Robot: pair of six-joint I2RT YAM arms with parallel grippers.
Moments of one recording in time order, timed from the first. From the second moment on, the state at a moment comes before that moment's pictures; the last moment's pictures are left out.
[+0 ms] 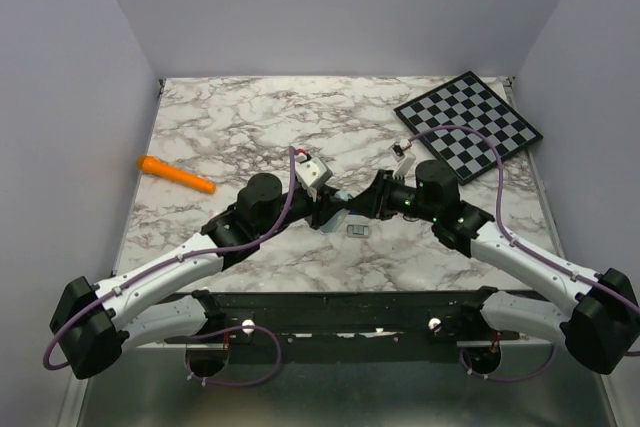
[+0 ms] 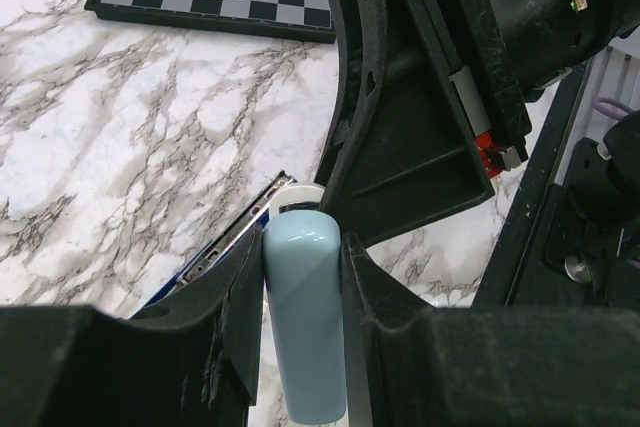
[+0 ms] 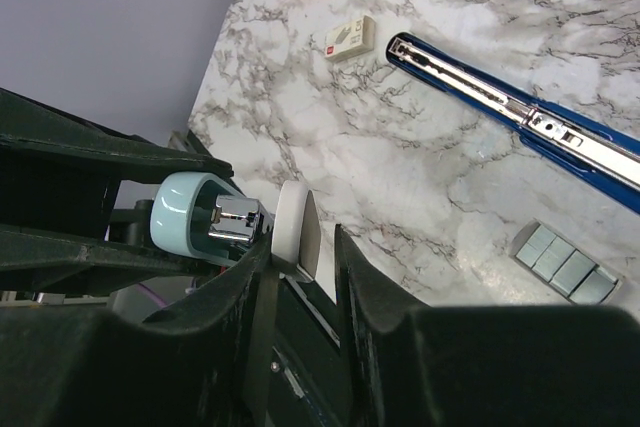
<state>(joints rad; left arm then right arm) -0.86 1.01 0.69 0.17 0.20 -0.12 0.68 1.09 0.67 0.07 -0.34 0.72</state>
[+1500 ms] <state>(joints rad) -0.87 0.43 0.27 0.36 -0.07 -0.47 0.61 0.83 0.55 0.13 -0.20 1.01</state>
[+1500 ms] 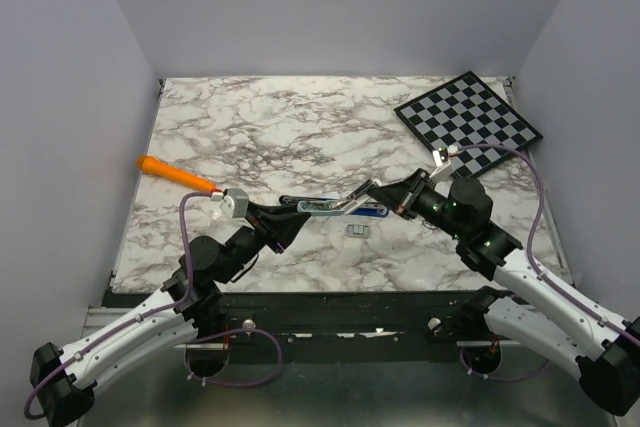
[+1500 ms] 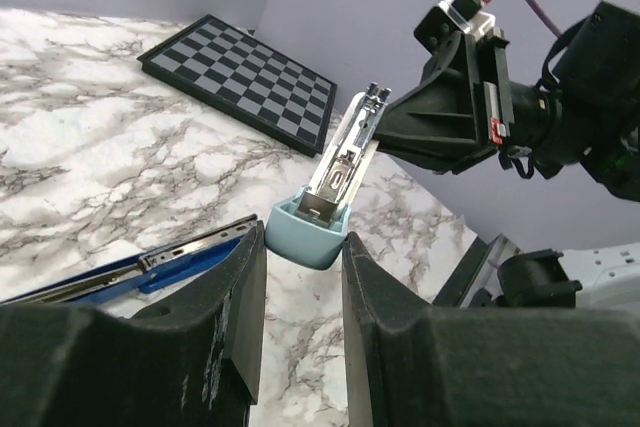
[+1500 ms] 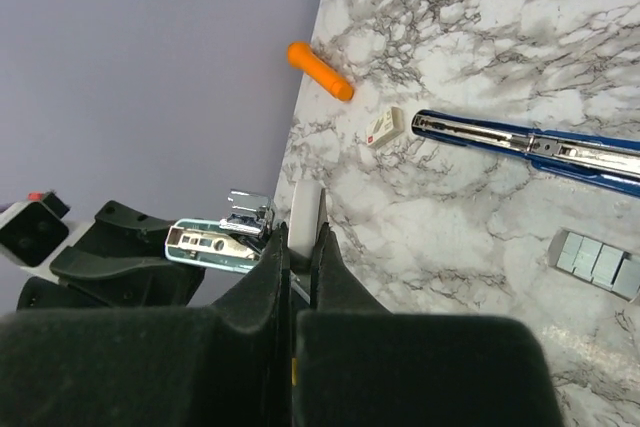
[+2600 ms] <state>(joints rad) -0.86 0.53 0.53 0.16 -0.22 -0.43 0.60 0.80 0.55 0.19 -0.01 0.94</state>
